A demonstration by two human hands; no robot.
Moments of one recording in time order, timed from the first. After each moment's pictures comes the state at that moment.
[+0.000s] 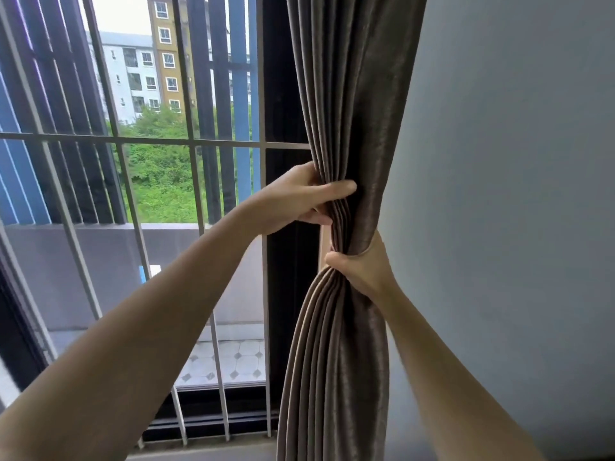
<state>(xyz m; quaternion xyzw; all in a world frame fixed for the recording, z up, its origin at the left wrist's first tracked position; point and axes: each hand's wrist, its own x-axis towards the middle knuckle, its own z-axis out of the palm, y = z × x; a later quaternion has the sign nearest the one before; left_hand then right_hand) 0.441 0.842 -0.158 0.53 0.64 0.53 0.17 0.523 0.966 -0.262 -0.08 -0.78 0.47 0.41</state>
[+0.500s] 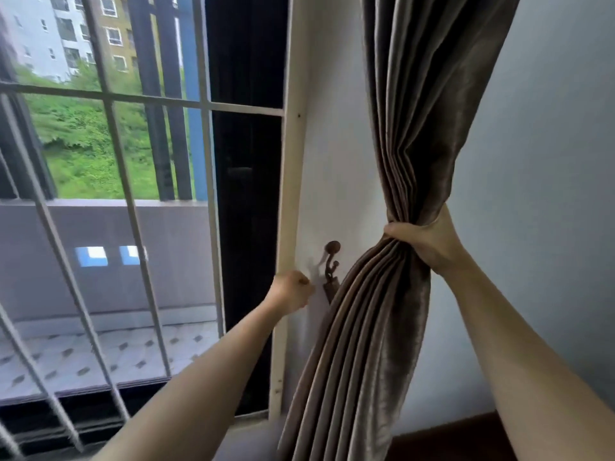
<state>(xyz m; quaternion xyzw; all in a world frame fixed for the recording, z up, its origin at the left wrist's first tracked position) 0.410 0.958 -0.373 0.34 0.82 0.42 0.20 0.595 1.073 -0.239 -0.11 -0.77 0.46 0.42</state>
